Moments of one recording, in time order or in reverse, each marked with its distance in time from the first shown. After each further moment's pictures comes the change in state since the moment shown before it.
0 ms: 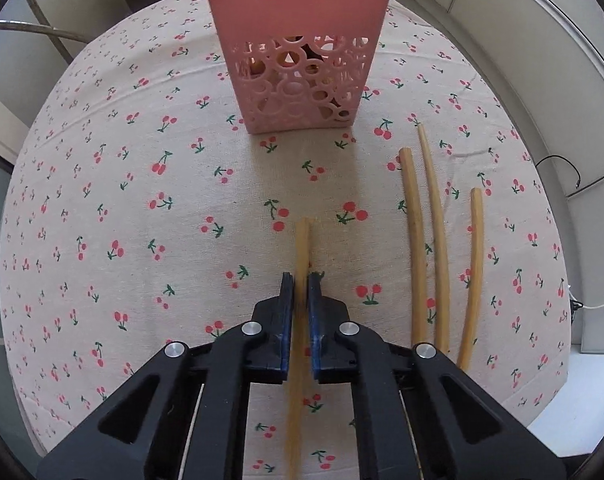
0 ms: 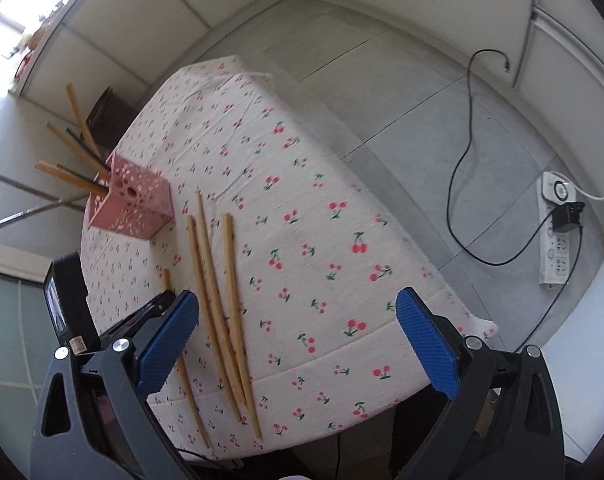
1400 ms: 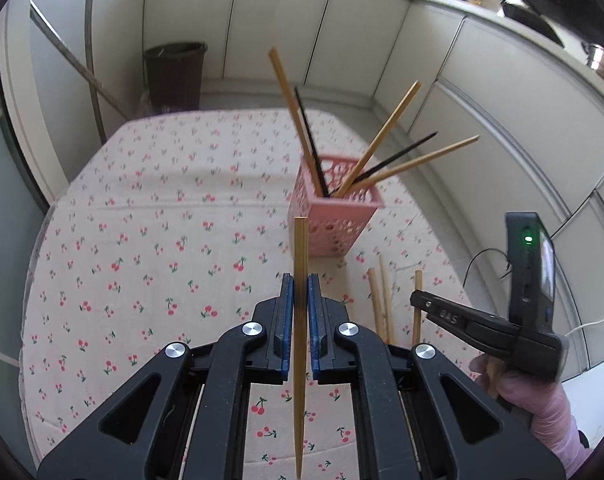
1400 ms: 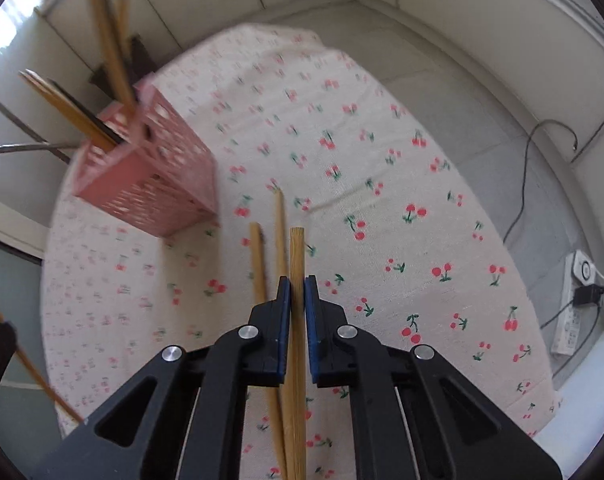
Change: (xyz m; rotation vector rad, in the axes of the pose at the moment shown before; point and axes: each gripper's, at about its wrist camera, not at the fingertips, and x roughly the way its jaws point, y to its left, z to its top) left arm -0.144 0.082 -0.028 -0.070 -0.428 -0.178; right arm 0.078 0.116 0.007 -0.234 -0.071 -0.079
